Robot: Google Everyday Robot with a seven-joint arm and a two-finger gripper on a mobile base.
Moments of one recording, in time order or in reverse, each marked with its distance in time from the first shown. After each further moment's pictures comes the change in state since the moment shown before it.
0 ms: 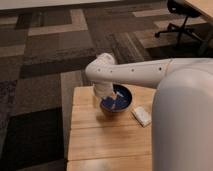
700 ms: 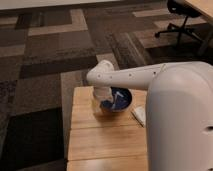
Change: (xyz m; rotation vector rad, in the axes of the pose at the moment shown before) arm -0.005 0.002 0.042 -0.038 -0.010 -0.019
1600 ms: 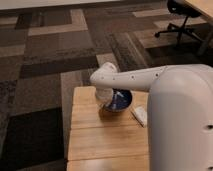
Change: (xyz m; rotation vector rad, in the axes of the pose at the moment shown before) arm 0.001 -0.008 0.003 0.003 -0.023 -0.013
